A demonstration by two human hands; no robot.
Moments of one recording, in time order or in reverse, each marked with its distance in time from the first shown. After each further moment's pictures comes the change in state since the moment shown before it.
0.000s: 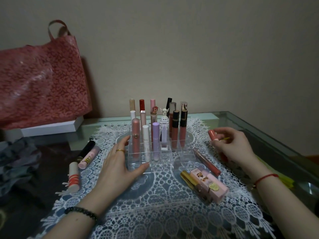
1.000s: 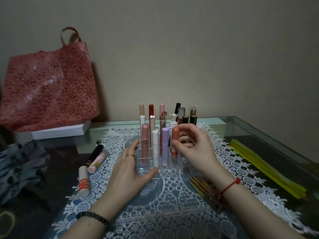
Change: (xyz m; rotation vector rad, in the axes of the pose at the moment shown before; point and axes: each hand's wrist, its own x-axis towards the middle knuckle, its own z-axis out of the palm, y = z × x) left_hand -0.002 0.001 -0.001 -0.021 -0.006 -0.060; right_hand -0.032 -0.080 0.079 0.392 -0.221 -0.233
